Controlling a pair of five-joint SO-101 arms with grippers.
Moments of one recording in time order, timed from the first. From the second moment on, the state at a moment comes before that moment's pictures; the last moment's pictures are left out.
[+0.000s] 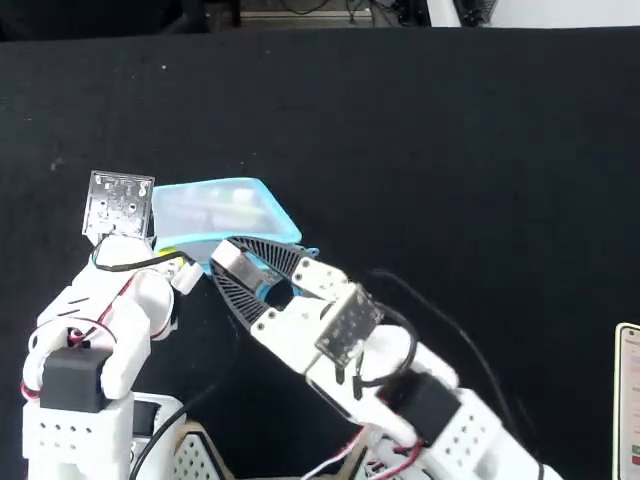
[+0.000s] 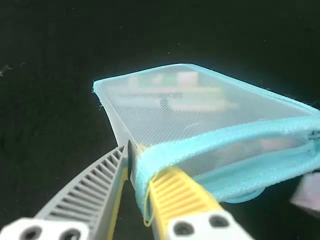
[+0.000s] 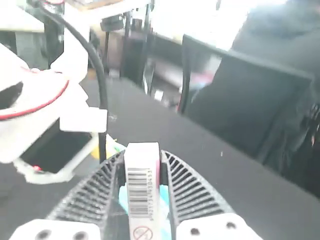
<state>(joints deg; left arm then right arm) -0.5 -75.2 48.5 73.2 -3.6 -48.4 -84.9 76.6 18.2 8.7</state>
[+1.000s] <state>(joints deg) -0.2 -75.2 48.5 73.2 -3.6 -45.8 -86.4 94.6 -15.1 8.7</state>
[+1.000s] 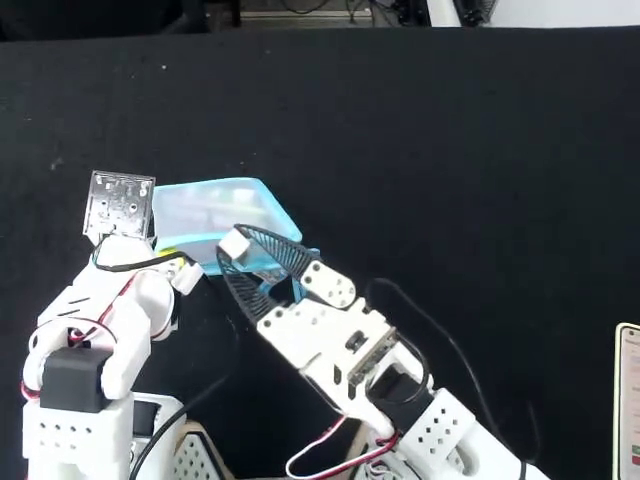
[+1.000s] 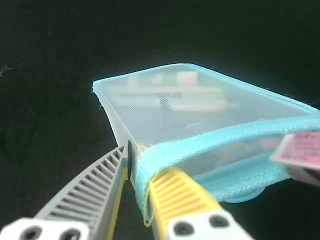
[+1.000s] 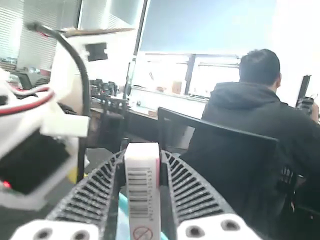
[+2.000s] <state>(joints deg) 0.2 -75.2 48.5 74.1 -3.2 -43.2 -63.7 93.1 -29.3 8.5</state>
